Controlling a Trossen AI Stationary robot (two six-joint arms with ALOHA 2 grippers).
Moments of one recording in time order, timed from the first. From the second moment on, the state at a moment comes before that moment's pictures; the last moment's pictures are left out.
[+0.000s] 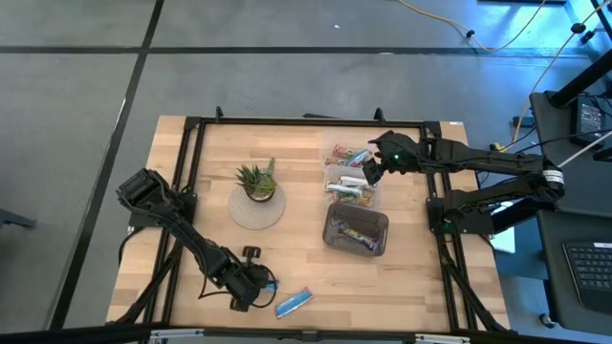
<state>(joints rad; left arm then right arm) -0.73 1.78 0.97 -0.39 -0.21 -0.58 -0.21 1.12 0.98 -0.73 0.29 0.59</state>
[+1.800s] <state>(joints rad) -0.14 2.07 1.32 0.23 0.02 0.04 -0.21 1.12 0.97 -0.74 0.29 0.60</state>
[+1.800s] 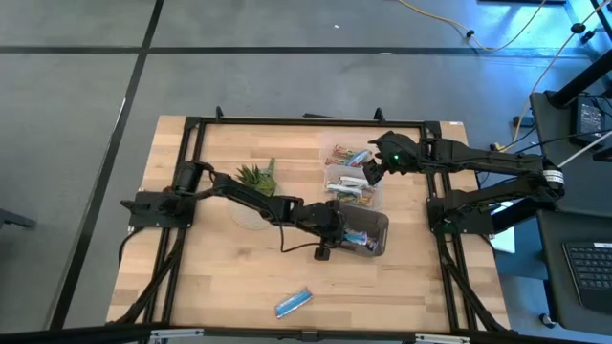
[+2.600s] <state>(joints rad) -0.14 2.08 1.32 0.24 -0.01 0.04 -0.21 1.12 0.97 -0.75 0.28 0.59</state>
